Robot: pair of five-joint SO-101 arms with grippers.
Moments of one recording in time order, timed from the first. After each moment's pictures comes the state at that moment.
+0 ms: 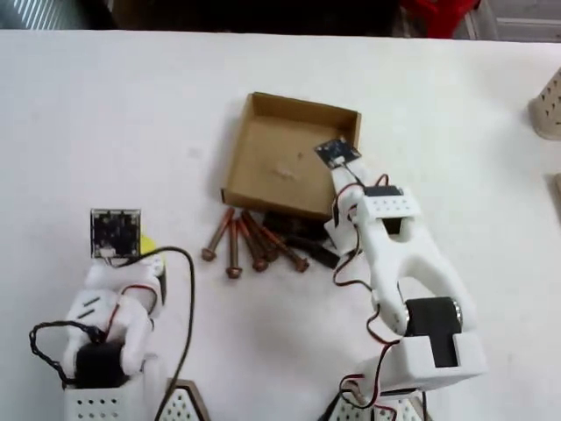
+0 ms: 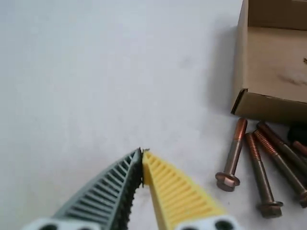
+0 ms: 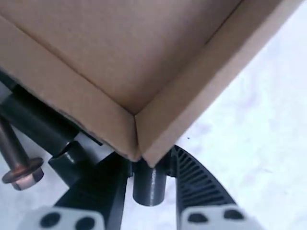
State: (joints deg) left arm -8.7 -102.3 86.7 60.5 -2.2; right arm -7.5 2.3 36.1 48.7 24.9
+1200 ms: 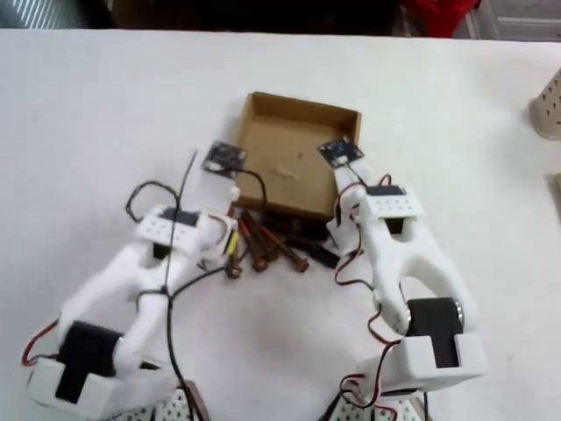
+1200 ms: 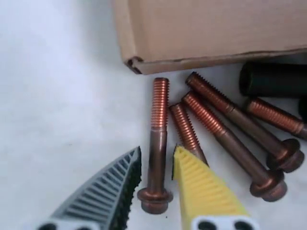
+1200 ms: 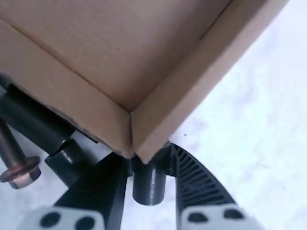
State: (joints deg) left arm 9.7 -7.7 49.8 39.0 -2.2; right arm -6.8 2.3 36.0 49.1 24.7
